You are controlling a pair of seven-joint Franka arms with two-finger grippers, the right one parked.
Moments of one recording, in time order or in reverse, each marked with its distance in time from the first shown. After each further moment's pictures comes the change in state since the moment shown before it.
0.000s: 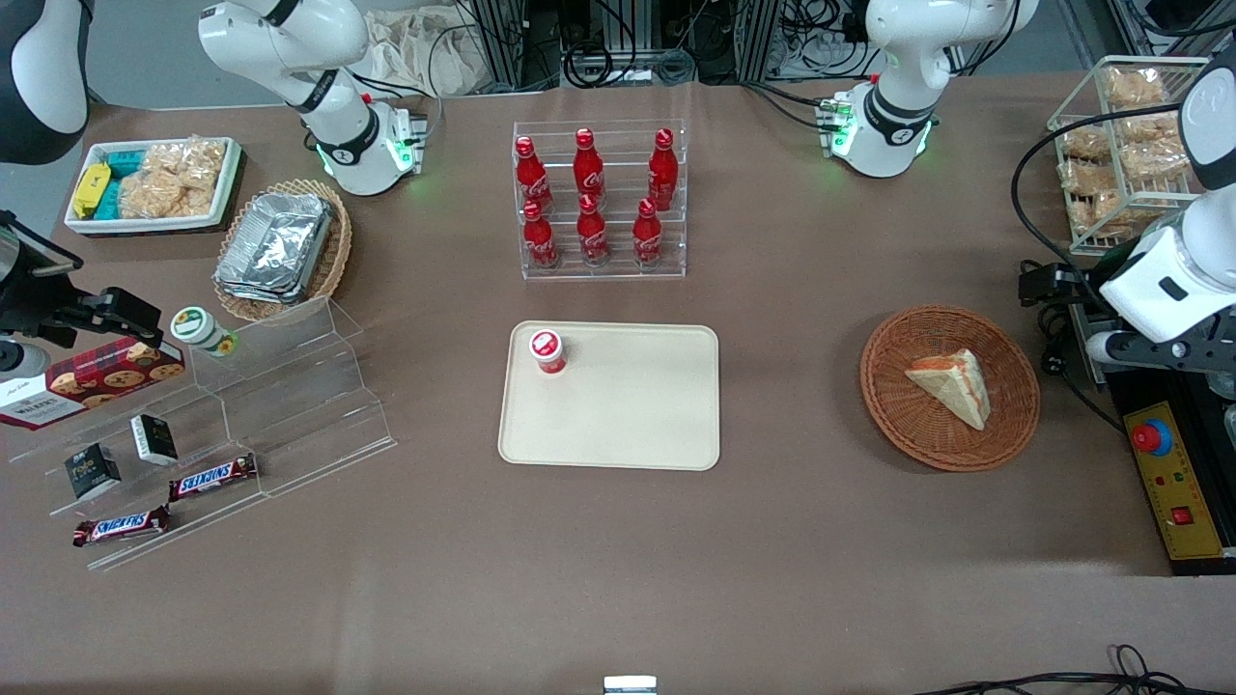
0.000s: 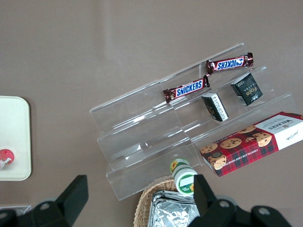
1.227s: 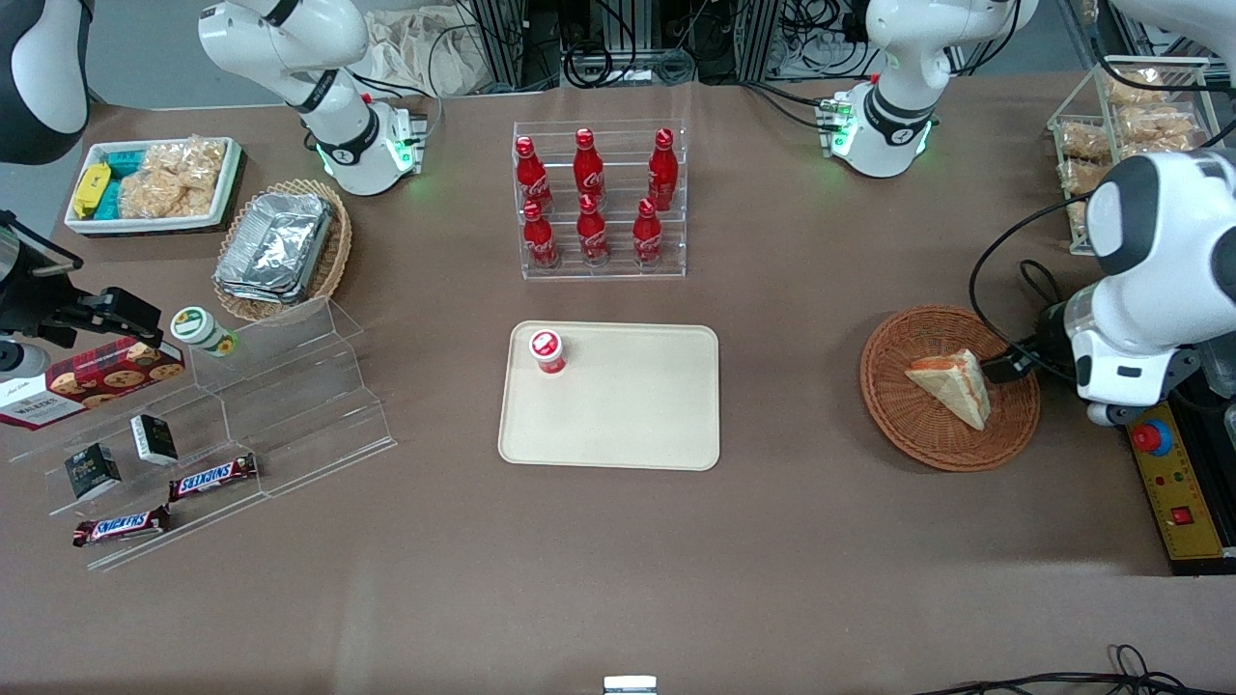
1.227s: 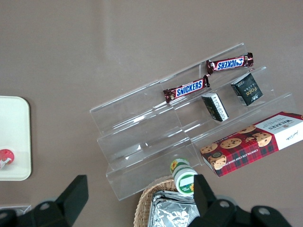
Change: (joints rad) arm 0.014 0.045 0.011 -0.336 0.077 0.412 -0.834
